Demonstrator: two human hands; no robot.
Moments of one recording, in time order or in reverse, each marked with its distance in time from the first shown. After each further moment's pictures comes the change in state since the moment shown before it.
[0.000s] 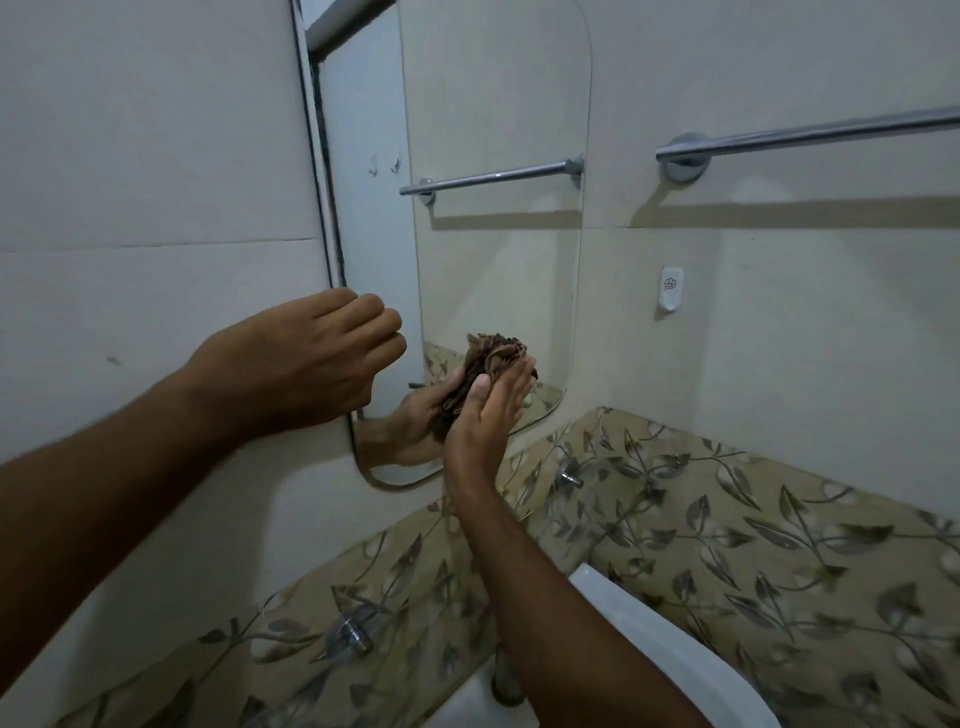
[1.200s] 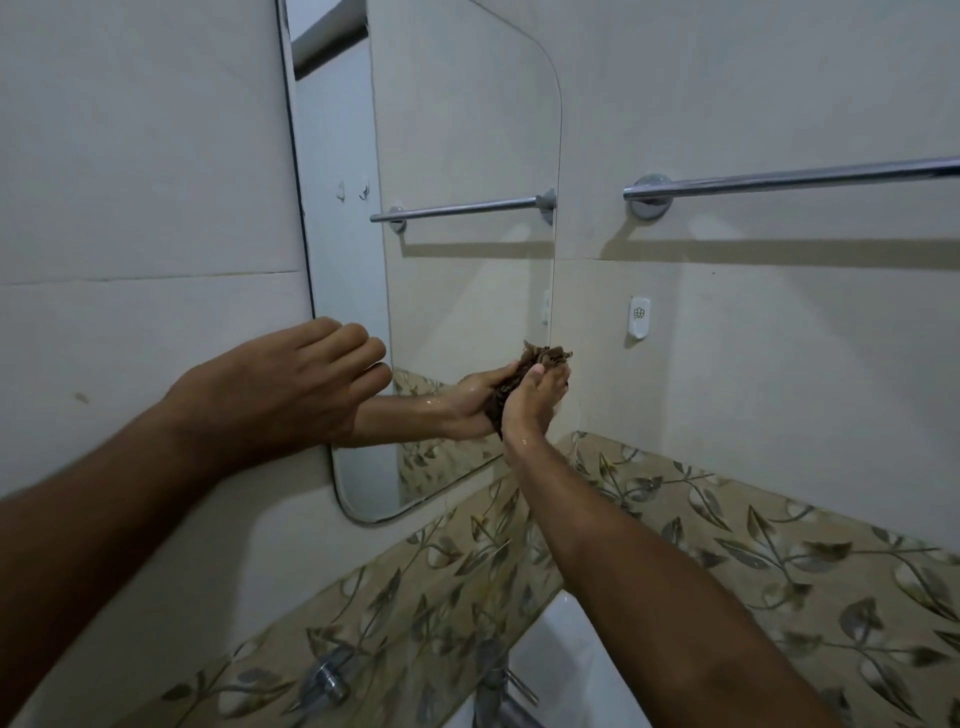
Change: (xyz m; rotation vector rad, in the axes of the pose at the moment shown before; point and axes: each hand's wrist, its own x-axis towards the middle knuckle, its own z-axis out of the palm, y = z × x) left_hand 0.002 -0.005 -0.001 -0.012 0.102 0.017; right_hand 0.120 0.014 -0.036 -0.023 0.100 0.208
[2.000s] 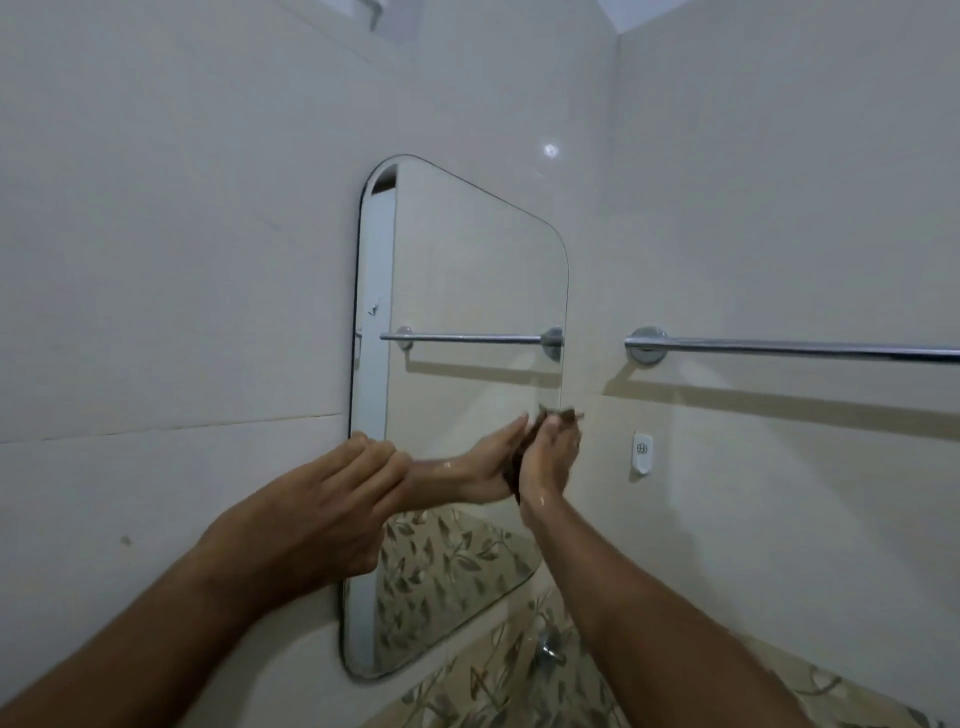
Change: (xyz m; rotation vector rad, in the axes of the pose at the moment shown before) left_hand 0.006 0.002 0.005 0.007 0.070 -0.262; right_hand 0.047 -0.076 0.017 0.010 0.107 -0.165
